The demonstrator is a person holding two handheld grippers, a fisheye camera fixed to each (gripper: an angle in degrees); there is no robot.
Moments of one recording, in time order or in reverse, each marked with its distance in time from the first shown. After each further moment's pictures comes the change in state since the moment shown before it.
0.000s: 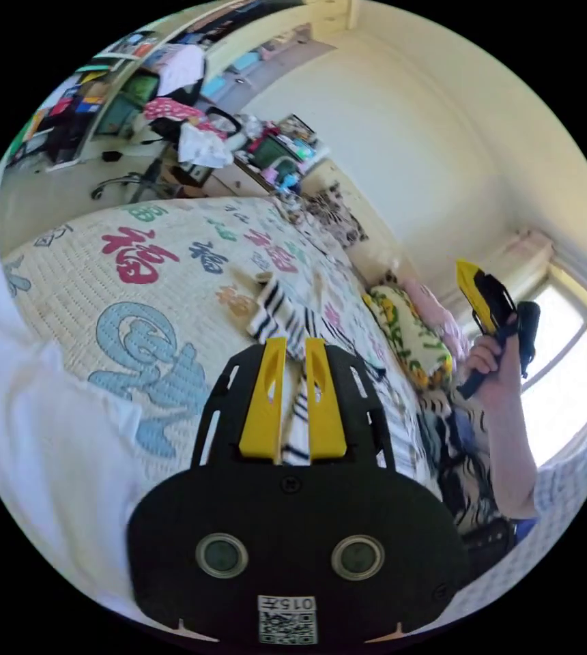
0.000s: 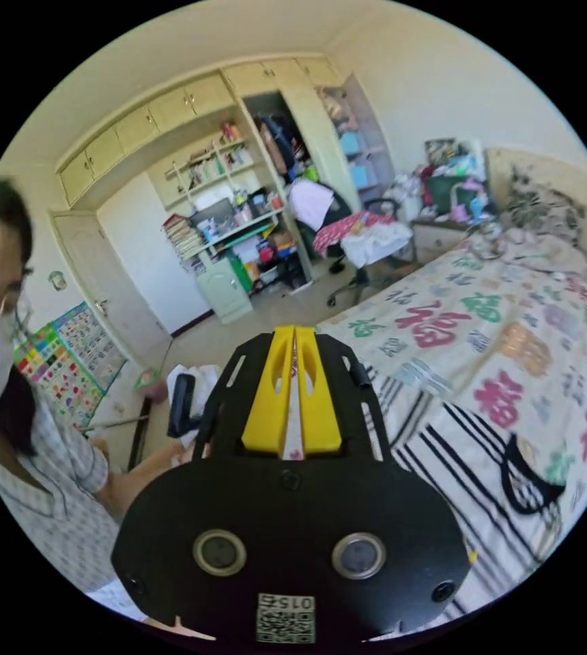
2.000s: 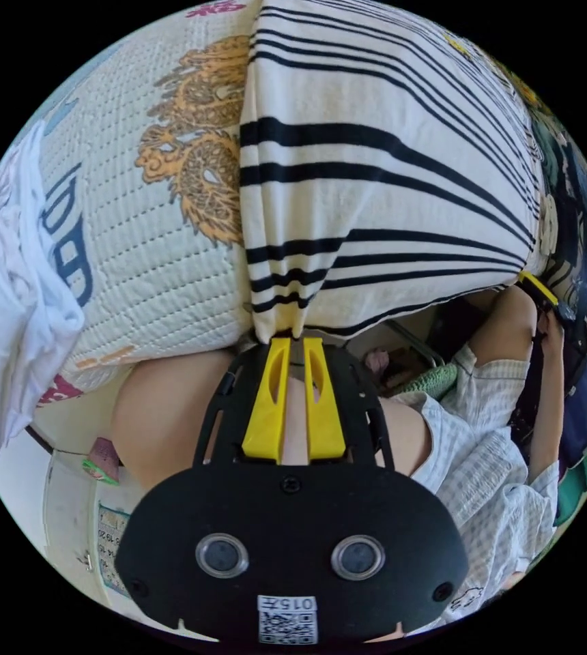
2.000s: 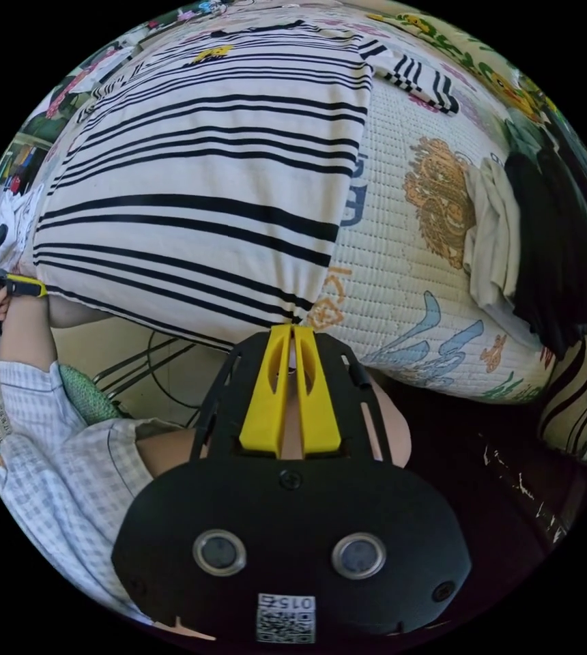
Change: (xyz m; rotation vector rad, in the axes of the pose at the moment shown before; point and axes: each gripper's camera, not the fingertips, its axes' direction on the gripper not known) left arm 0.211 -0.136 -0.056 -1.383 -0.415 0.196; right arm -0.009 0.434 -0.343 -0.887 0.666 0.710
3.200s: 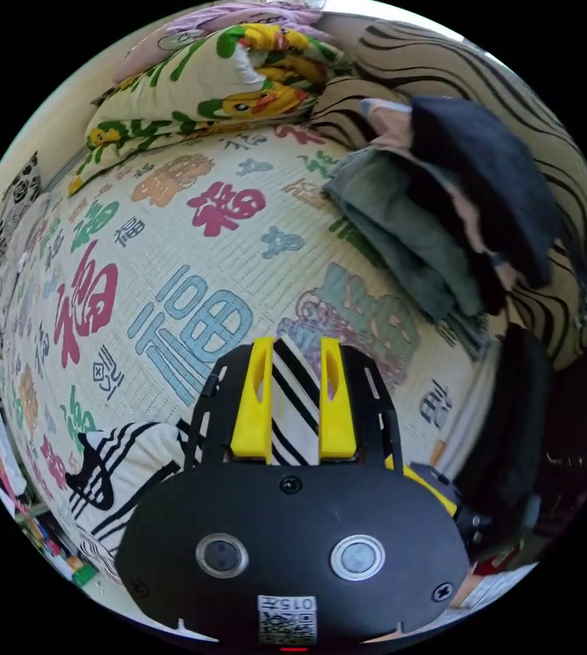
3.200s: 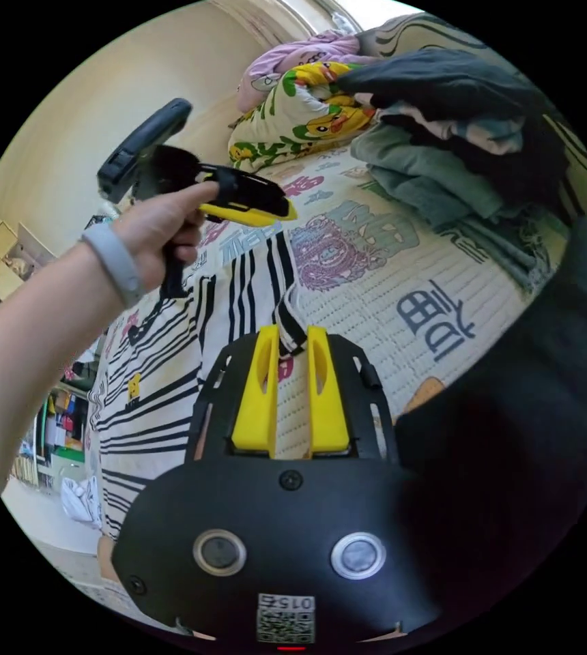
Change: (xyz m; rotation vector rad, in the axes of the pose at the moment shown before) left arm 0.498 -0.272 -0.259 0.588 -0.339 0.528; right arm 0.209 -0.045 -0.086 0.723 -0.341 0.566
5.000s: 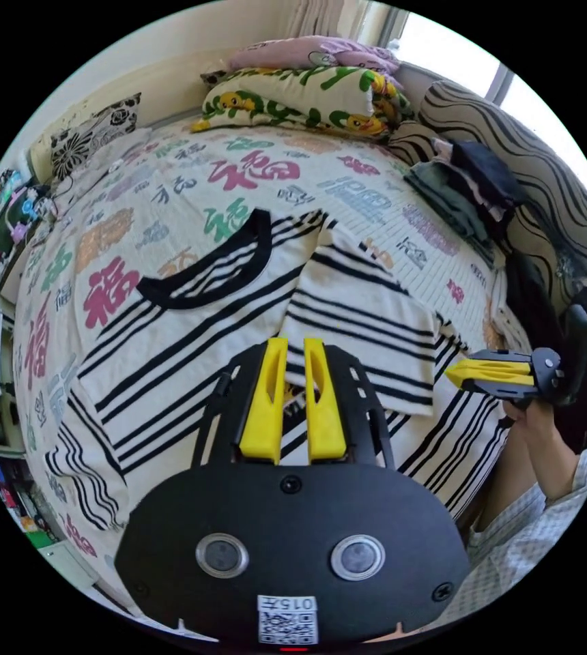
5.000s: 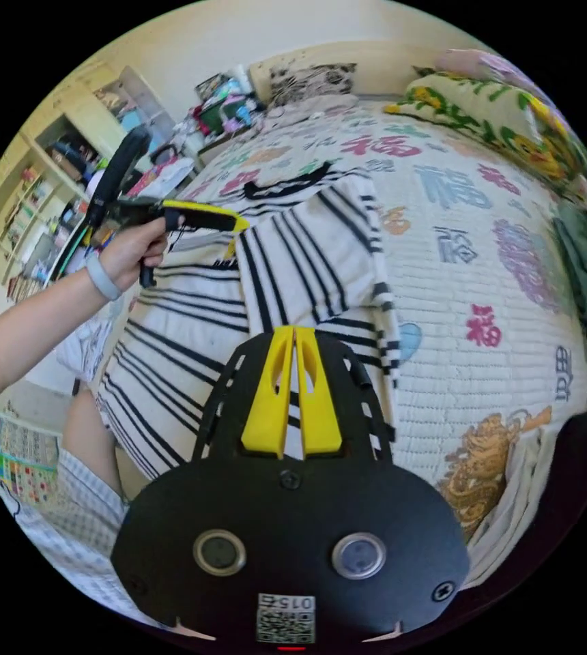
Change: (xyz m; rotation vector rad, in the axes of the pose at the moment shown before) left arm -0.196 0.249 -0.045 0.224 0.044 -0.072; right arm -0.225 0.033 0.049 -0.264 -0.128 -0.480
